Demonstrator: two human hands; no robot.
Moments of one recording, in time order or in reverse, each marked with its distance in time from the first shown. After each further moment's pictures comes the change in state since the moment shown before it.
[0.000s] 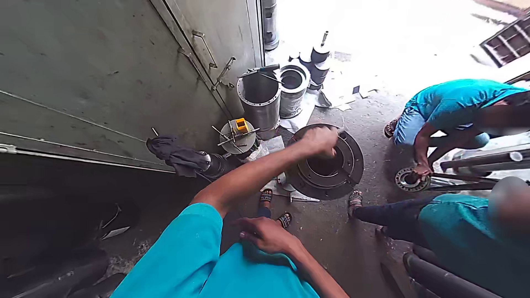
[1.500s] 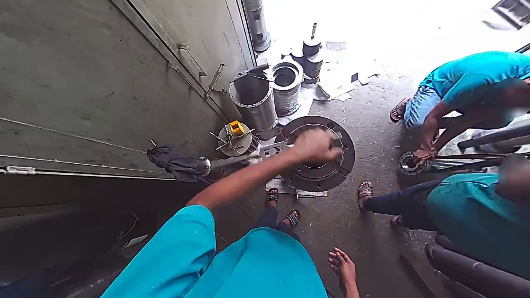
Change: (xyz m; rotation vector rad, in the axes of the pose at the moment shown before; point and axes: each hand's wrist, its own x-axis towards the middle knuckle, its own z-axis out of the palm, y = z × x) left_hand 0.042 0.020 0.047 -0.061 -0.091 -0.024; right_hand -0.247 0.270 0.148 1.041 1.282 0.992
